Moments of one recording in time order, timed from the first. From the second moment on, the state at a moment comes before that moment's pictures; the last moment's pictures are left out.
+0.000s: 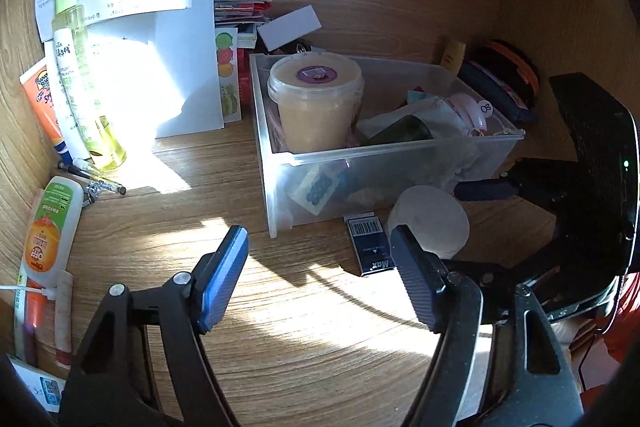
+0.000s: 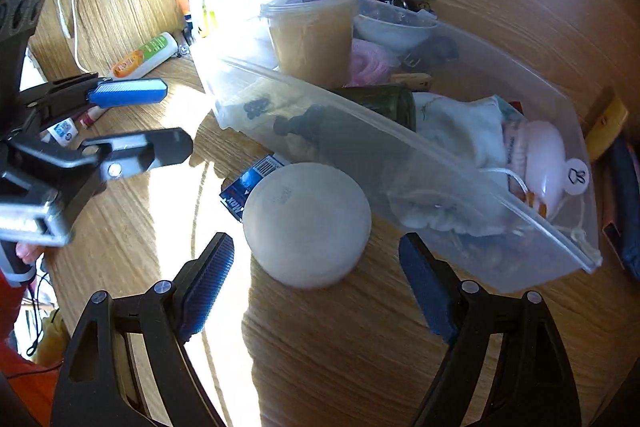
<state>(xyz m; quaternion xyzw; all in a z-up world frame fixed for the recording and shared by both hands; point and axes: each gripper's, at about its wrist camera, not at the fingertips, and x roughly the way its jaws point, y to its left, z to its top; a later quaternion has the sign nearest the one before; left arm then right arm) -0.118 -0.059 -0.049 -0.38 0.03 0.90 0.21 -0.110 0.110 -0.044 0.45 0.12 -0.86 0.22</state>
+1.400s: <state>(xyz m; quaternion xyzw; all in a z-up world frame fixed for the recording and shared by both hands) -0.123 0.002 -0.078 -0.44 0.08 0.86 0.23 -0.091 0.166 -0.018 0.40 0.03 -0.89 0.21</state>
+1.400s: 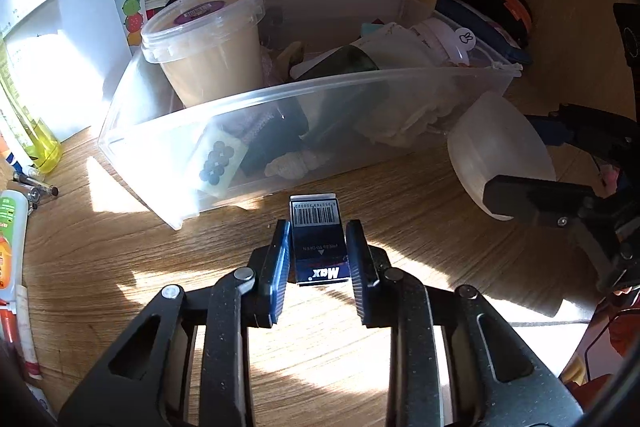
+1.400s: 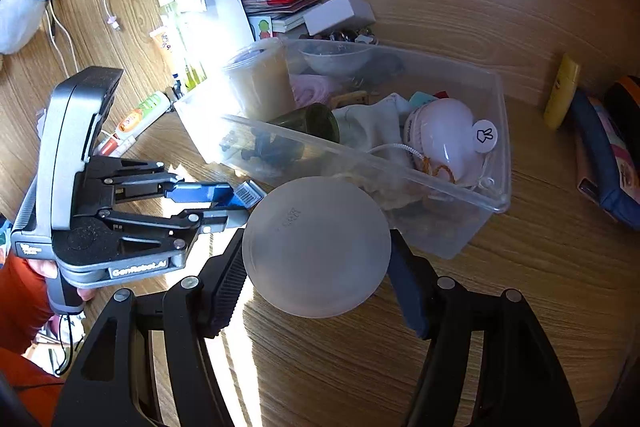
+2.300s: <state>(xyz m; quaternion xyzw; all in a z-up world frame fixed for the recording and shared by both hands) -0.095 -0.010 0.008 -0.31 0.03 0.92 0.23 -0.083 0.190 0.024 0.35 0.00 -0.92 0.18</state>
